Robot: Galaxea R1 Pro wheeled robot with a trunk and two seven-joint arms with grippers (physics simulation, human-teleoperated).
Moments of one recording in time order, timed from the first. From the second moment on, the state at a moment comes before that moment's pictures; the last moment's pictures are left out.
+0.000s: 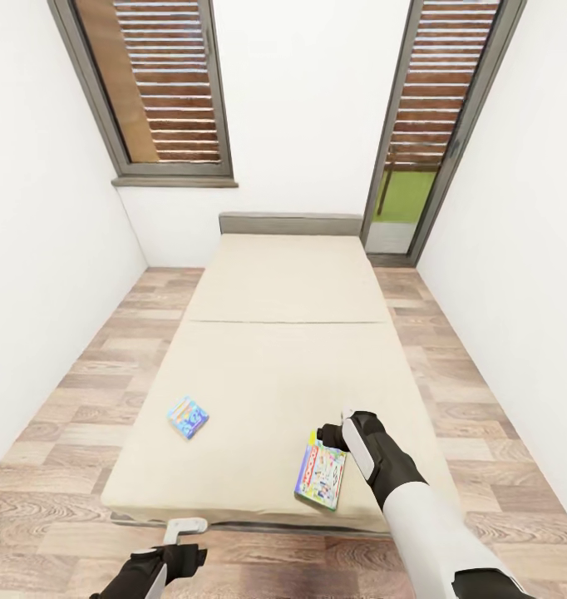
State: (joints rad) left arm -0.42 -0.04 0.19 -0.46 -0.16 0.28 -0.07; right arm -0.75 0.17 -0.01 -0.67 -0.24 0.72 -0.27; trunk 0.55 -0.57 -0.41
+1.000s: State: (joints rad) left arm -0.42 -0.04 0.19 -0.46 -0.16 0.28 -0.07; right arm -0.76 0.17 0.00 -0.66 -0.24 0.64 -0.27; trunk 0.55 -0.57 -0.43
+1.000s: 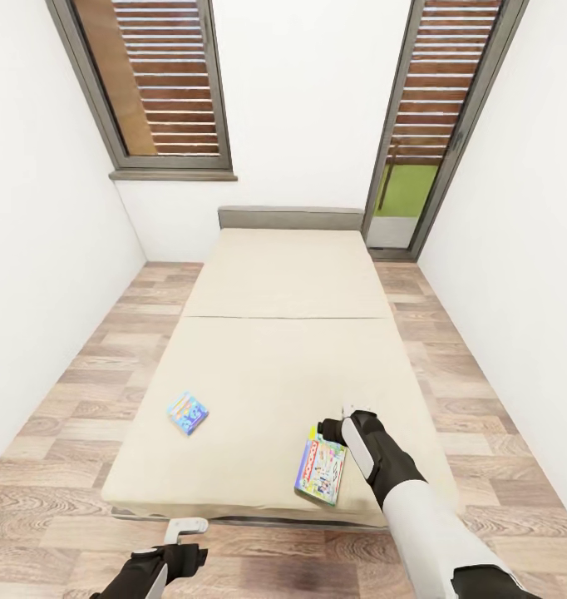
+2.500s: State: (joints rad) left arm -0.42 -0.04 0.19 -0.46 -0.16 0.28 -0.07; right arm -1.16 0.17 -0.09 -0.31 -0.23 0.63 -0.30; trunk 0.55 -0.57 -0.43
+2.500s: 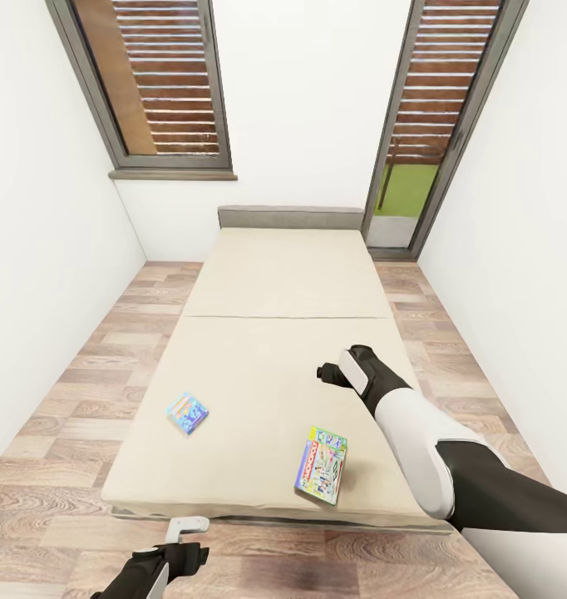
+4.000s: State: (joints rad) left arm -0.42 -0.04 0.19 -0.47 -0.16 0.28 -0.08; right arm -1.17 0.17 -0.09 -0.31 -0.23 0.62 -0.33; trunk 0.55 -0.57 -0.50
